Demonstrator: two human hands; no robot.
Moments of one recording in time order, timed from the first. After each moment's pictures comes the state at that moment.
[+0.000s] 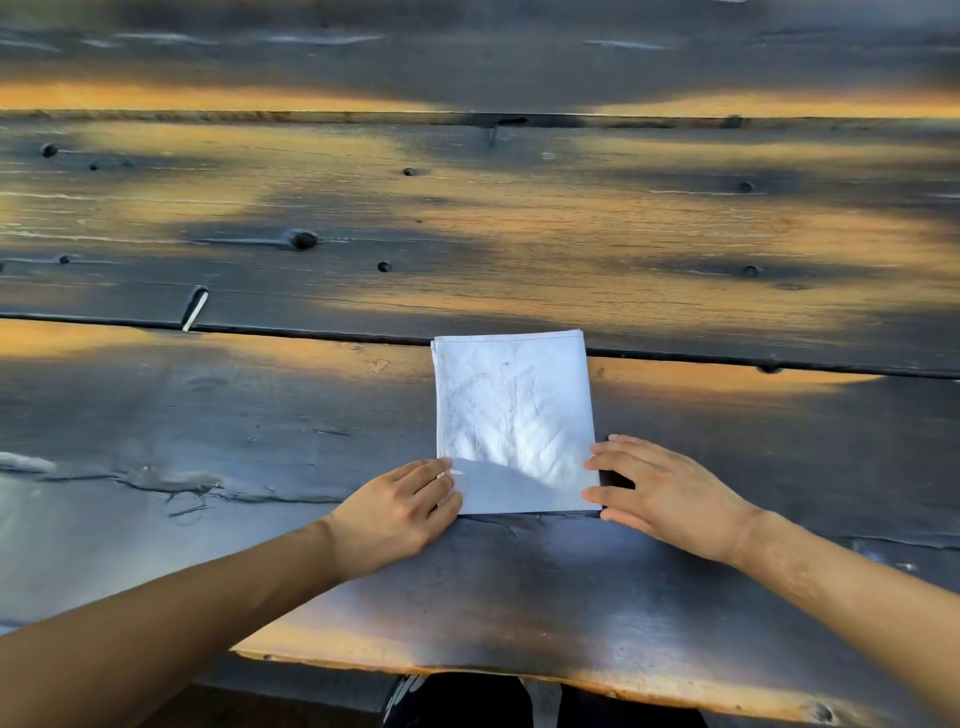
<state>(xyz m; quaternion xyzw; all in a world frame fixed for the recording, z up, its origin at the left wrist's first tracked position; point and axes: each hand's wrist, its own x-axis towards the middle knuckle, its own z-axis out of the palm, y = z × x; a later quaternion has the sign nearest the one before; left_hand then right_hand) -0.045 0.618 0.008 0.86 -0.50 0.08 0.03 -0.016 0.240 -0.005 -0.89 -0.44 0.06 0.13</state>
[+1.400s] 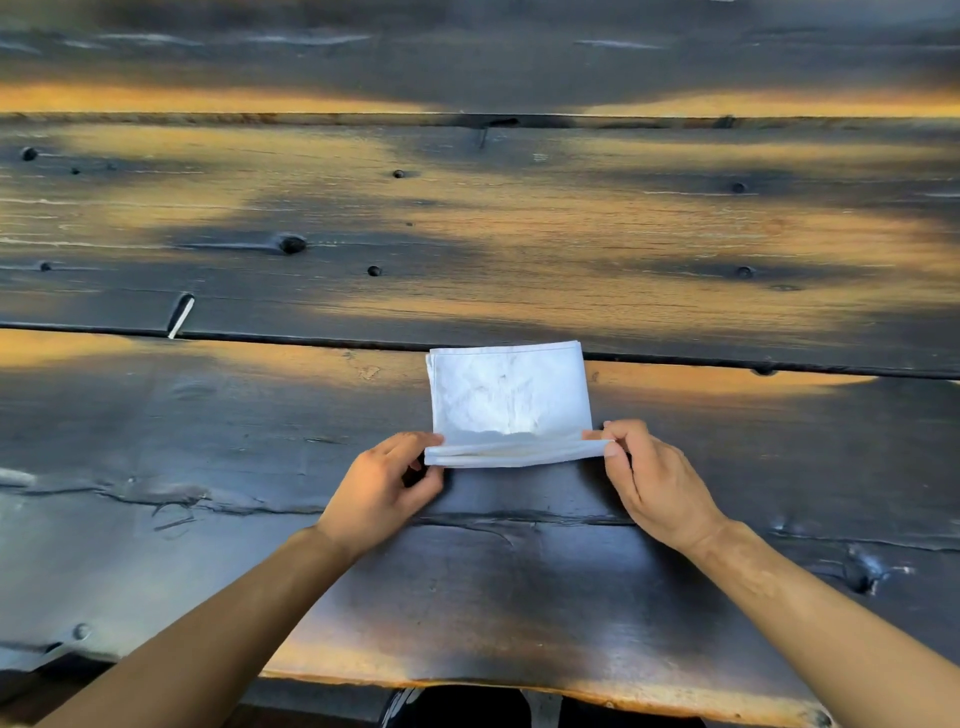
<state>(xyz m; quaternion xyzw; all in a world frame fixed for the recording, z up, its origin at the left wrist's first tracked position) -0.025 0.605 0.008 0.92 -0.11 -0.08 0.36 -0.014 0.276 0.016 -0.93 -0.10 0.09 0.34</state>
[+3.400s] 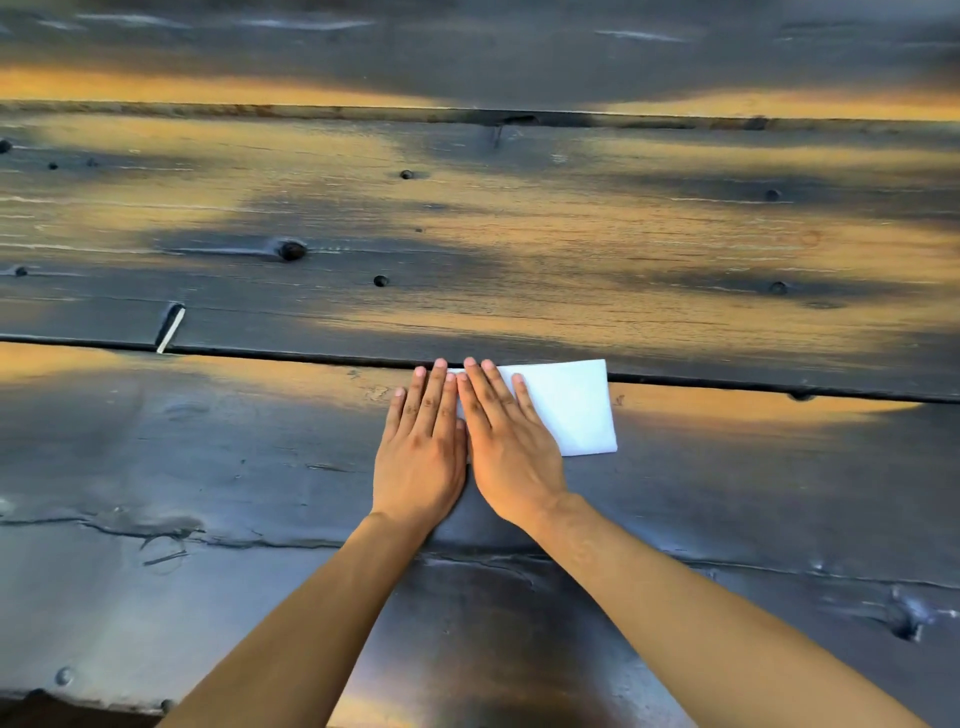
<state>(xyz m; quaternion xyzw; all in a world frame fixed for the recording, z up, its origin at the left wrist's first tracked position) 0.027 0.575 -0.042 0.99 -0.05 -0.03 0.12 0.046 0.438 -0.038 -0.97 -0.20 0.06 0.10</state>
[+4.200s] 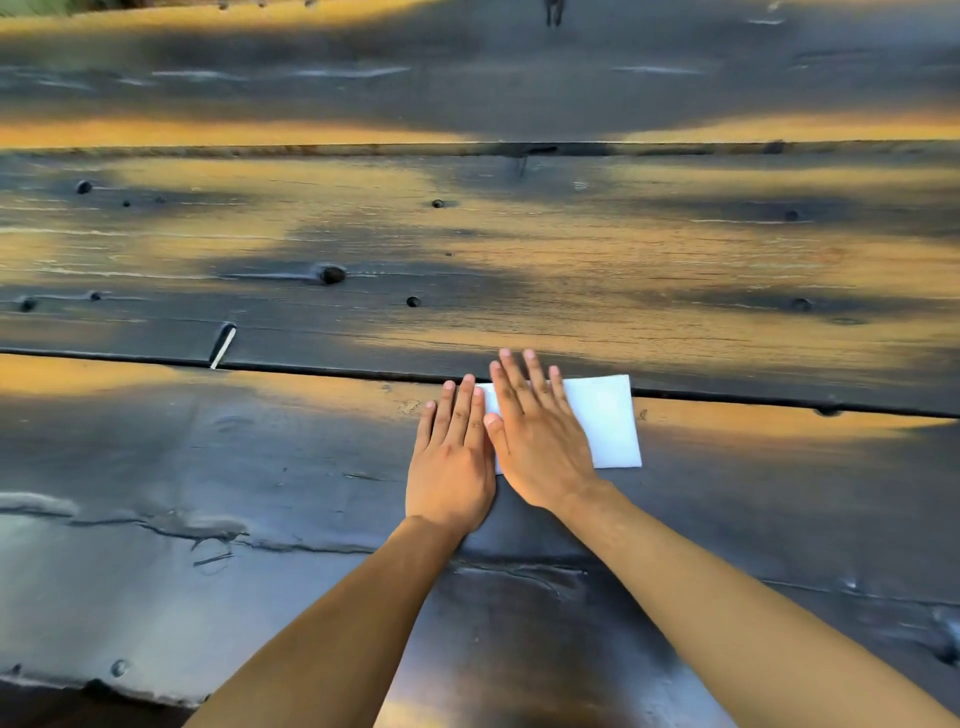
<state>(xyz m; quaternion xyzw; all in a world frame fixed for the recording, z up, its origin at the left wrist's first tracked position) 0.026 0.572 -0.038 0.99 -0.05 -0.04 0.11 0.068 0.435 -0.013 -0.97 -0.17 0.10 0.12</state>
